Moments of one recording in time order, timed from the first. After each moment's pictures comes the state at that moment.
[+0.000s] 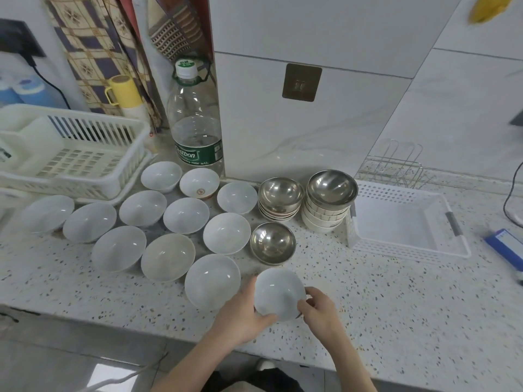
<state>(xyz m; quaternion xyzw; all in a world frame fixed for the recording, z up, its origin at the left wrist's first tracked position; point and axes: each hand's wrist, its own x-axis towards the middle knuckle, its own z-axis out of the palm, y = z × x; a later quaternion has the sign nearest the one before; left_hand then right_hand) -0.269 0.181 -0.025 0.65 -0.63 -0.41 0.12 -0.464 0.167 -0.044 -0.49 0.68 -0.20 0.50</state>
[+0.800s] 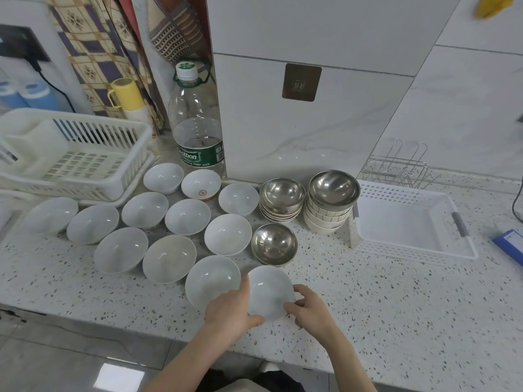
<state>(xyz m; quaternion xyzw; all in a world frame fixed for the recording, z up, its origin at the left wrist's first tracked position) -0.261 0.171 -0.018 0.69 -0.67 -0.26 -0.07 -0.451 0.156 -0.043 -0.50 0.64 -0.16 0.56</state>
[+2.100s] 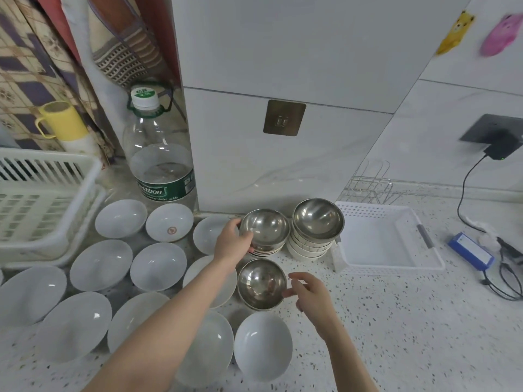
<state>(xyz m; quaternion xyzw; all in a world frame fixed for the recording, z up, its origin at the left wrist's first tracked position) -0.258 -0.042 -0.001 0.67 -0.45 -0.51 0.30 -0.433 0.073 0.005 -0.40 0.72 -0.30 0.48</state>
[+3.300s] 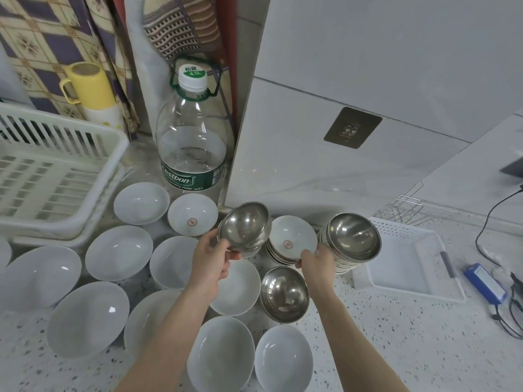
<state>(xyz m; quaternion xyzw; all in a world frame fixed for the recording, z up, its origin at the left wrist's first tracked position) -0.170 -0.012 0.004 0.56 -0.18 -0.64 0.49 -0.372 -0.019 0.010 -0.37 0.80 -0.32 0.34</state>
